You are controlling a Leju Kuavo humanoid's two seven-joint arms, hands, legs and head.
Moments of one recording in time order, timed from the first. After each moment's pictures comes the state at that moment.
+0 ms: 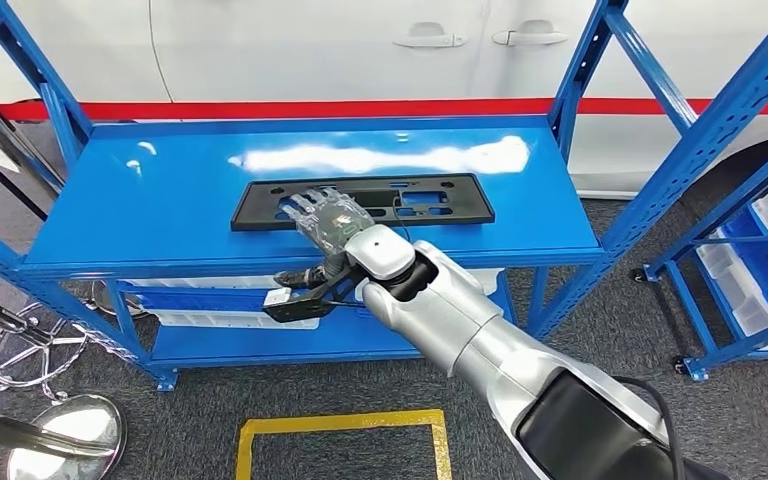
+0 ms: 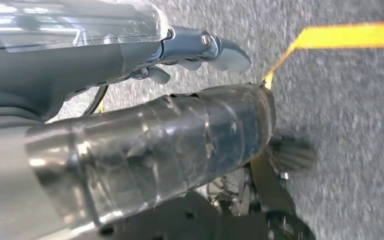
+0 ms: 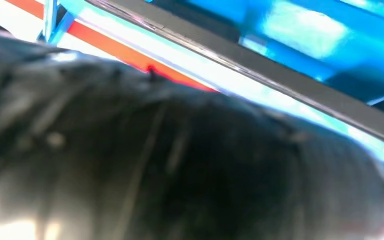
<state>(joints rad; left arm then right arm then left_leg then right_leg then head) -0.07 -0.14 0.89 -0.21 -0.84 0.09 -0.16 -0.99 0.26 1.09 -0.70 1.16 0.15 -0.04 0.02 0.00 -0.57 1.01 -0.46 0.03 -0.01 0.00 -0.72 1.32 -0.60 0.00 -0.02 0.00</state>
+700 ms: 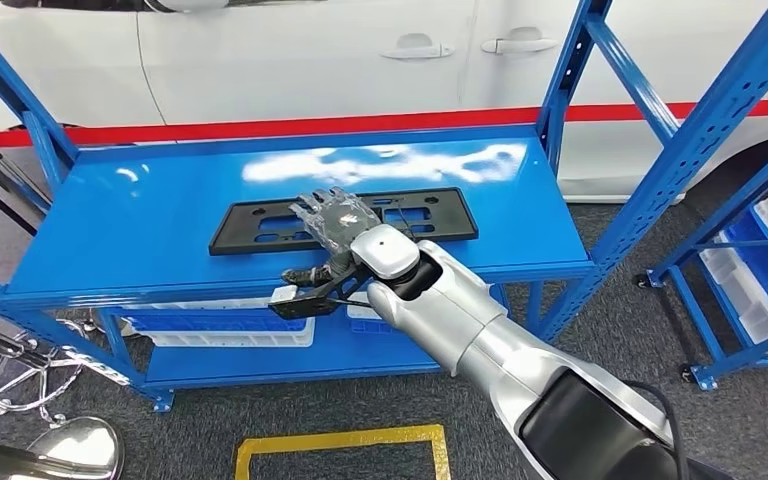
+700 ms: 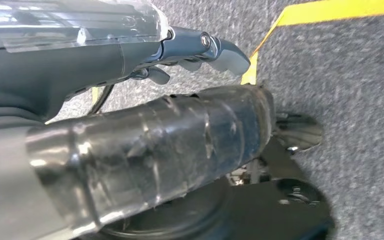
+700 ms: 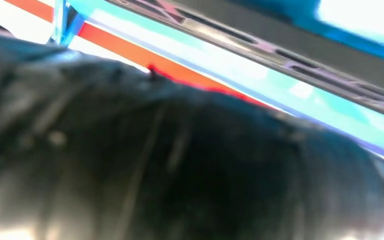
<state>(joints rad) -0.07 -0.15 0.90 -0.21 -0.86 0.09 -0.17 -1.00 0.25 1.09 -0.69 1.16 0.14 -0.04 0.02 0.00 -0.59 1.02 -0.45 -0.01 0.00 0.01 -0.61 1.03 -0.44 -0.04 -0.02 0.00</state>
